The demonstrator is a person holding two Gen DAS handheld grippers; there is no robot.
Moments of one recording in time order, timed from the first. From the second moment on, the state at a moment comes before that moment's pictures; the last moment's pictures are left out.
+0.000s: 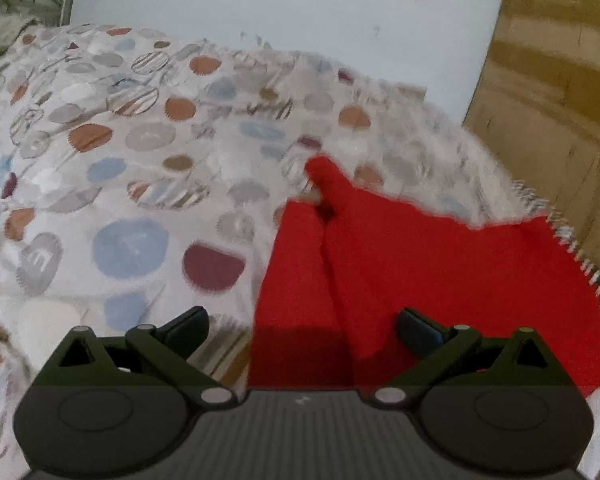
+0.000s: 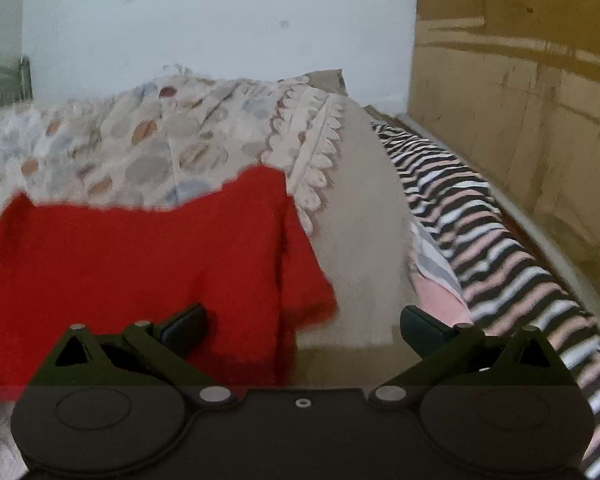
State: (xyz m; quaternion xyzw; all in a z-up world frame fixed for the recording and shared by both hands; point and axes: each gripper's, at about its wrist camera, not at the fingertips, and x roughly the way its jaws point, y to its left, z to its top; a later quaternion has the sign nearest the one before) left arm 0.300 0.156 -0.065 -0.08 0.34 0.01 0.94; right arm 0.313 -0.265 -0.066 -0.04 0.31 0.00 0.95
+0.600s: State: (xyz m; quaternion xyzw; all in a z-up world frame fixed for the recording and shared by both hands) left arm 0.277 0.197 -0.073 -0.20 0.35 0.04 0.91; right arm 0.272 -0.231 -0.025 -0.04 0.20 -0.01 0.98
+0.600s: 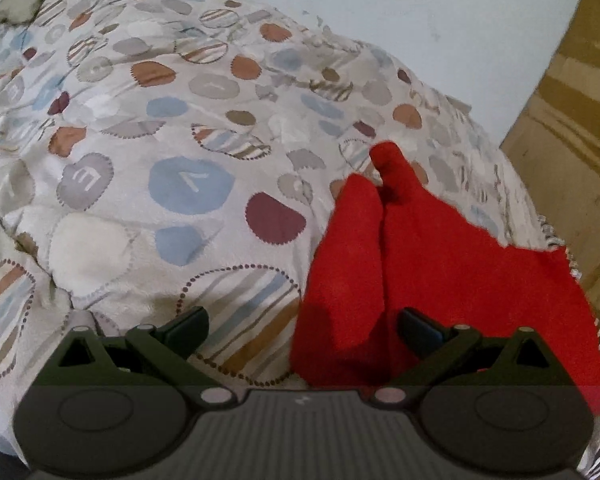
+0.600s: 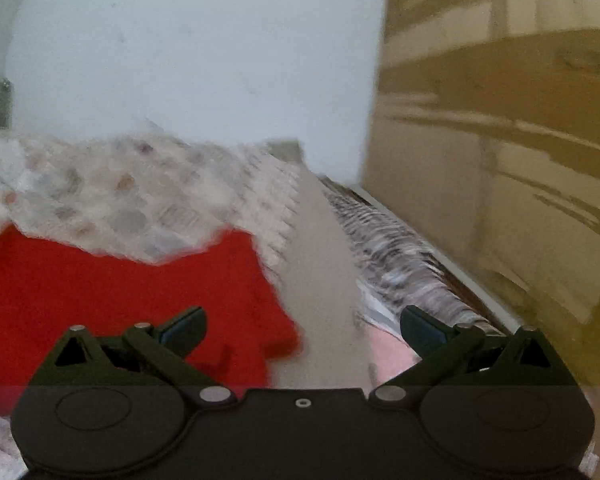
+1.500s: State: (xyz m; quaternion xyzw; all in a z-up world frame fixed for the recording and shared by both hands) left arm 0.277 0.206 -0.076 -0.26 0.35 0.01 0.90; right arm 0.263 -0.119 -0.112 -0.15 0.14 0.00 0.98
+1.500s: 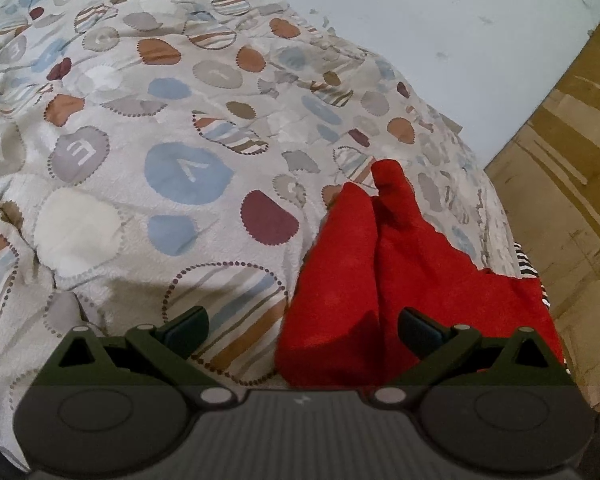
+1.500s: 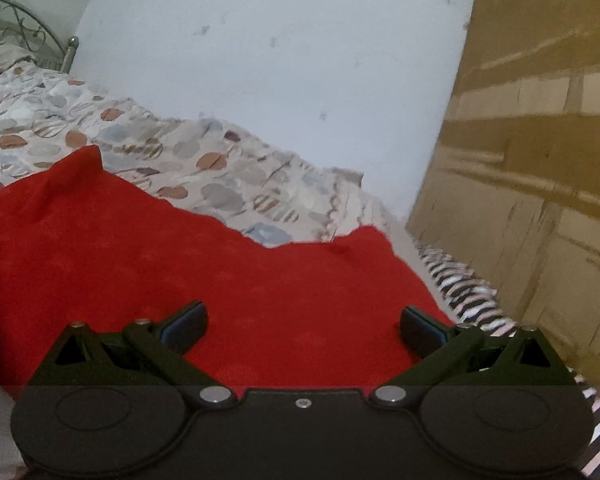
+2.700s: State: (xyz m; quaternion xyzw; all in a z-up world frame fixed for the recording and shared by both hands) left arm 0.301 0.183 -0.082 -0.22 0.36 -0.05 0.91; right arm 0.256 -0.128 -0.118 -0.12 0.12 0.00 0.99
